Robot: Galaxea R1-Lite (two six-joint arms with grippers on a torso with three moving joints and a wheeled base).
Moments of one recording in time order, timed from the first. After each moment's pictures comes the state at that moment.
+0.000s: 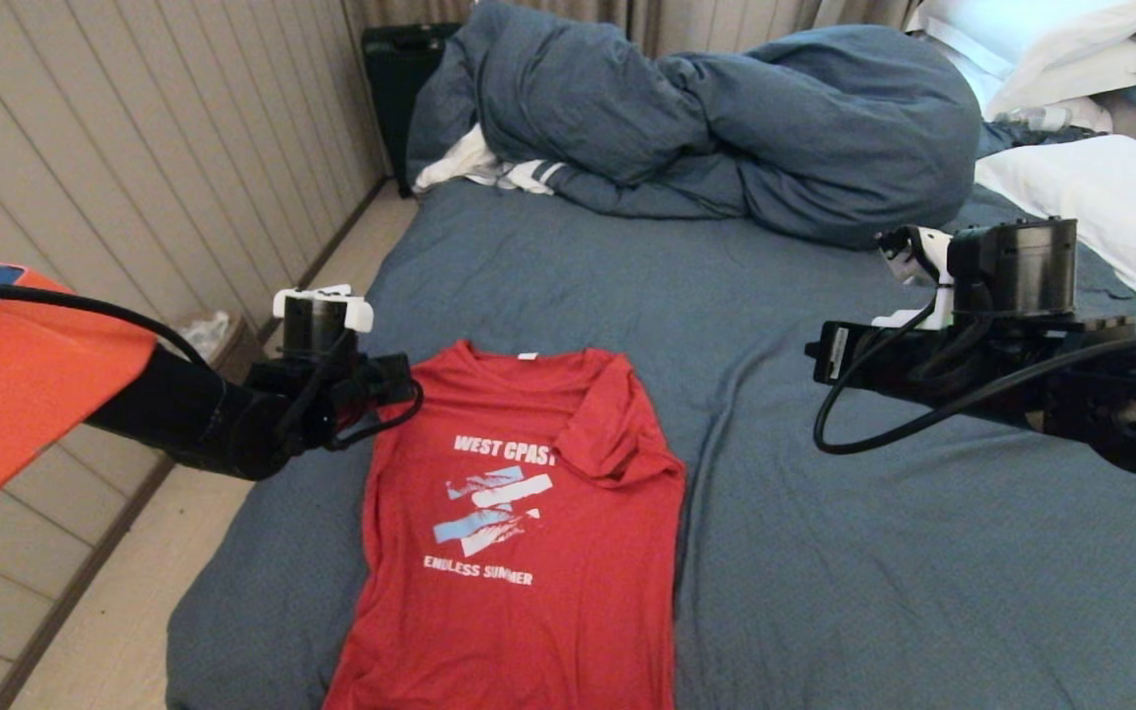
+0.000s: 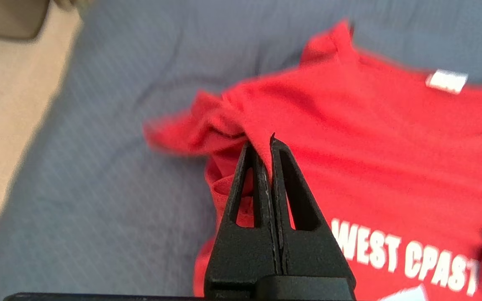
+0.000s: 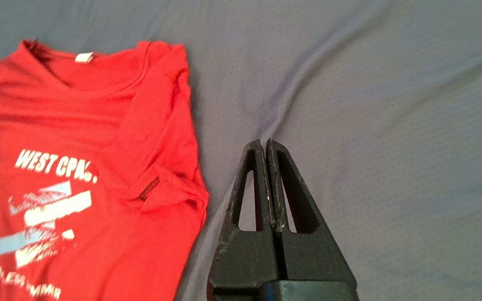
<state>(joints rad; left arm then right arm) -0.32 2.08 -1.16 -0.56 0.28 -0.29 0.24 1.69 -1.04 -0.33 -0.03 0.23</state>
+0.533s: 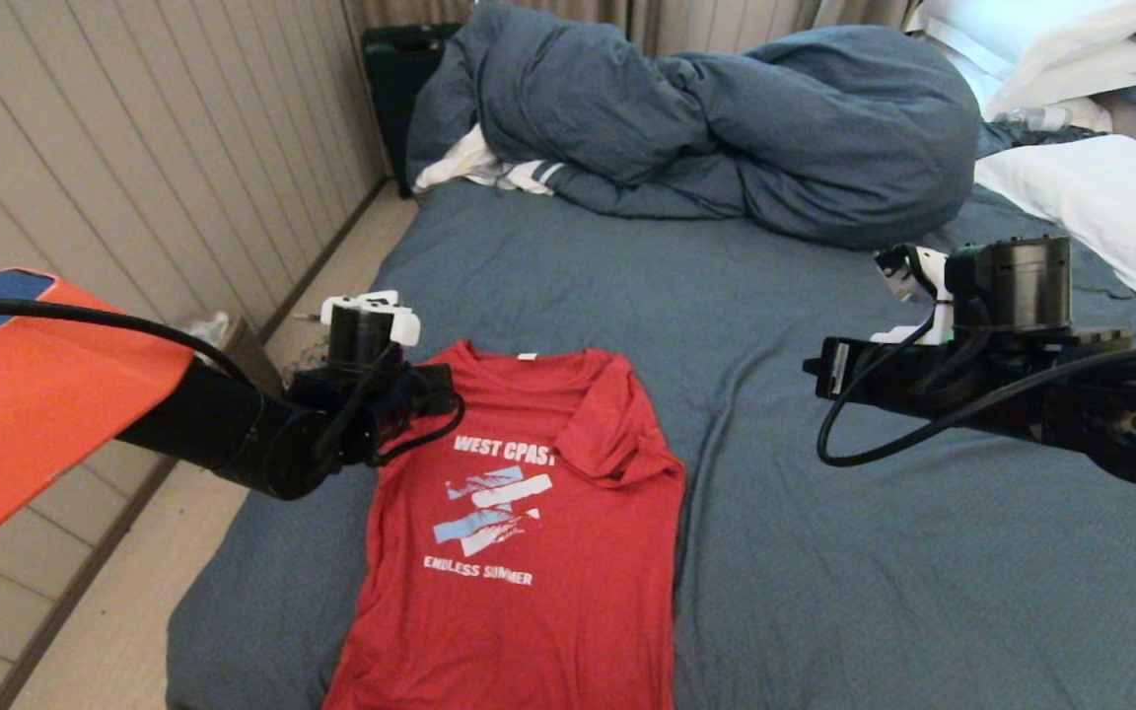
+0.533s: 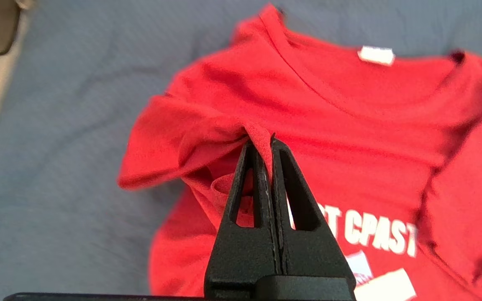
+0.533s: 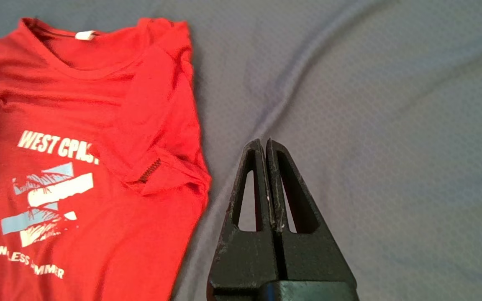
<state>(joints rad) -0.44 2.09 -1.15 -0.57 0.32 -0.28 0.22 1.70 -1.01 -0.33 0.02 0.23</state>
